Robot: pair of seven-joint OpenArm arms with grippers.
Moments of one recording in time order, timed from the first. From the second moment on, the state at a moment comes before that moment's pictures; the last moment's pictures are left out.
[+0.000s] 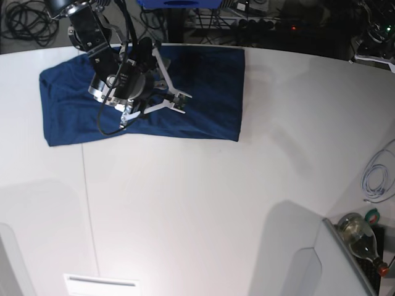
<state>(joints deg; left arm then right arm) 21.1 -7.7 -53.7 83.8 -13.4 -9.9 43.6 -9.3 5.5 -24.7 99.8 -7.9 40.4 -66.9</state>
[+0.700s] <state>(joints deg) 21.8 -7.8 -54.2 83.6 -13.3 -9.8 42.8 2.9 -3.6 -37.8 79.1 -7.8 40.3 -66.1</state>
